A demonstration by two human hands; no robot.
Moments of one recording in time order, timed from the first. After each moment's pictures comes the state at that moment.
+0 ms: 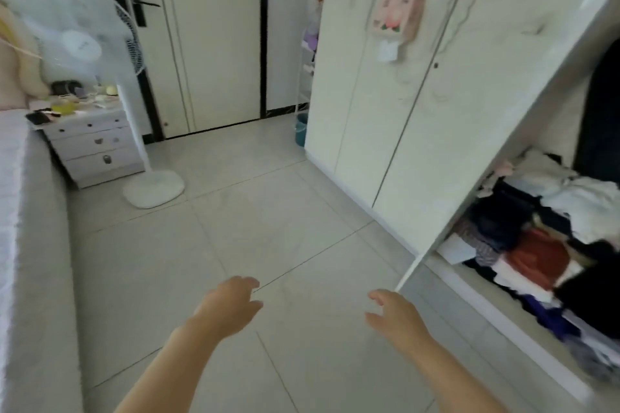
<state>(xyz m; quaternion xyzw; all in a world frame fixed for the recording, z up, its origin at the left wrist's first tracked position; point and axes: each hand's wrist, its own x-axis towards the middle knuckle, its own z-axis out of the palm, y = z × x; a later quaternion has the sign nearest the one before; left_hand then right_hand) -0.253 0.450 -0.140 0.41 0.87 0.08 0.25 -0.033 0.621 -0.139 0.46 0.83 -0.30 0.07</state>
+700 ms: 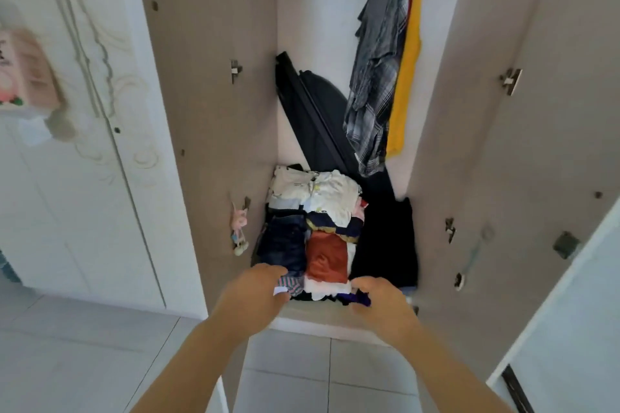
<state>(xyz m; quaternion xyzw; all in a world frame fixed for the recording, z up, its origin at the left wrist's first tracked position) 0.061 0.957 -0.047 0.78 0.59 0.11 0.14 0.278 0.940 -0.071 0.70 0.67 -0.21 -0.14</state>
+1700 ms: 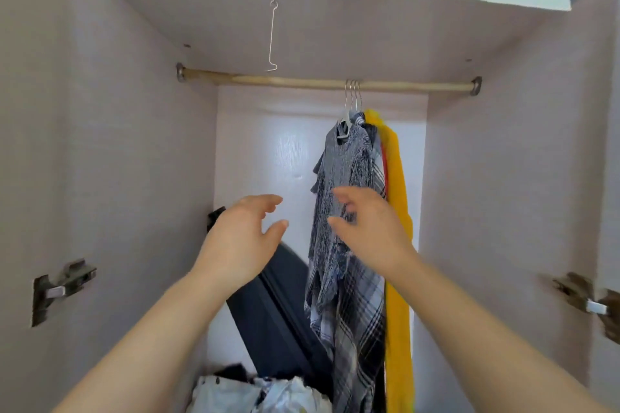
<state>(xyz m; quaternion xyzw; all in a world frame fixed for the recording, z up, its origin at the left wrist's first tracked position) 0.221 1.424 0.240 0.75 0.44 0.50 -0.04 0.405 1.407 0.254 0.53 0.72 0.10 -0.44</state>
